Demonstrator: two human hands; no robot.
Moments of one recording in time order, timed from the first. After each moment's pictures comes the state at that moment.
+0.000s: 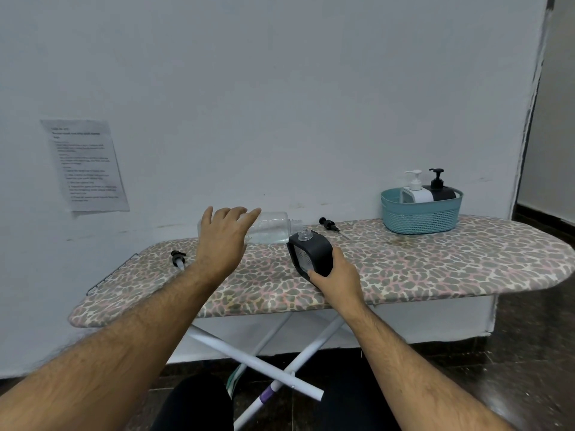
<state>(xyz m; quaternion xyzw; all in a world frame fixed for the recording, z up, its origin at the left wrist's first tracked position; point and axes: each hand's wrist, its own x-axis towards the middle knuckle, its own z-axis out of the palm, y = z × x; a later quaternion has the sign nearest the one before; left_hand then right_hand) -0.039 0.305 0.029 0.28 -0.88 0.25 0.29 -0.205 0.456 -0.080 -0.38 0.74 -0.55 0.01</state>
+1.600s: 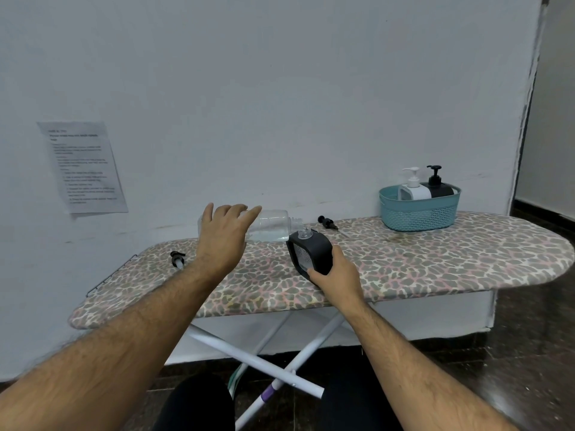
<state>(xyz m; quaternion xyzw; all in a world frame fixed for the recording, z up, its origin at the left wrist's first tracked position) -0.043 0.305 0.033 0.27 -0.88 0.26 0.29 -0.208 0.455 -0.083 -0.38 0.74 -0.55 0.01</state>
